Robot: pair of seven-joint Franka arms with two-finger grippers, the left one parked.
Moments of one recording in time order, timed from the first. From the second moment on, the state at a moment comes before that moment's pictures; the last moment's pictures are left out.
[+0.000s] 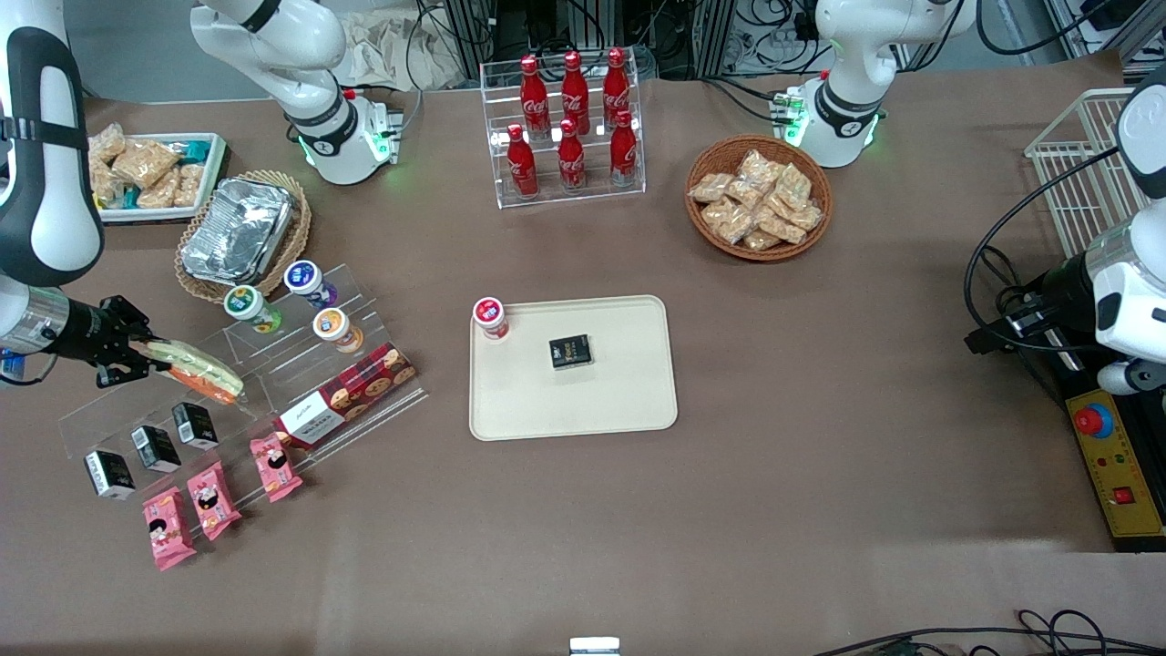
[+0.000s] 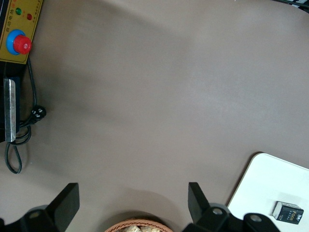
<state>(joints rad) -0.19 0.13 -0.11 -1.97 0.12 2.01 0.97</state>
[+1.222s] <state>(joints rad) -0.09 0.12 -0.07 -1.71 0.15 1.86 0.70</state>
